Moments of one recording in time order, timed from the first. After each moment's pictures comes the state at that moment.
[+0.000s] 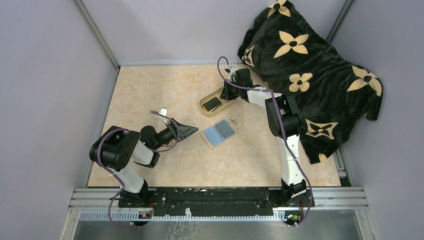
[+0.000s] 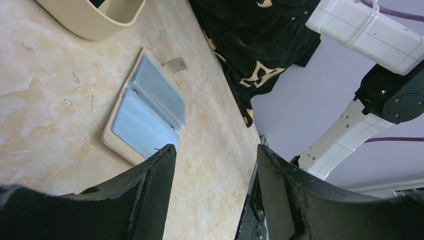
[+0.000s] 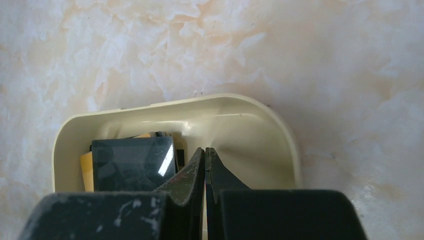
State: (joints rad) left arm -0.30 1.70 0.21 1.50 0.65 -1.07; right arm 0.36 2.25 1.59 0.01 -0.42 0.20
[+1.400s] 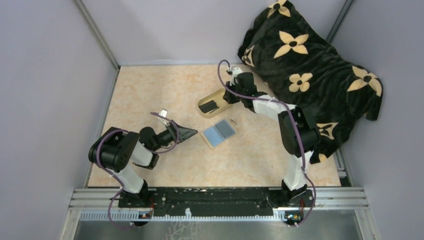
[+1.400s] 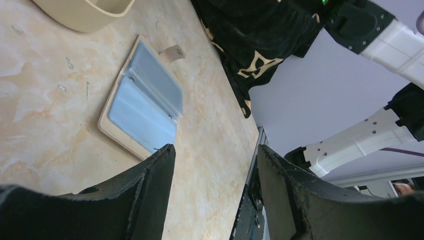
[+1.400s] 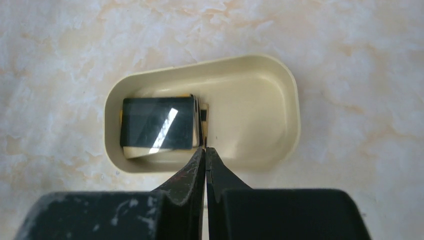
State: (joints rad) left arm -0.29 1.68 0.18 1.50 0.69 -1.06; right arm 0.43 1.95 1.35 0.04 -0.25 0.16
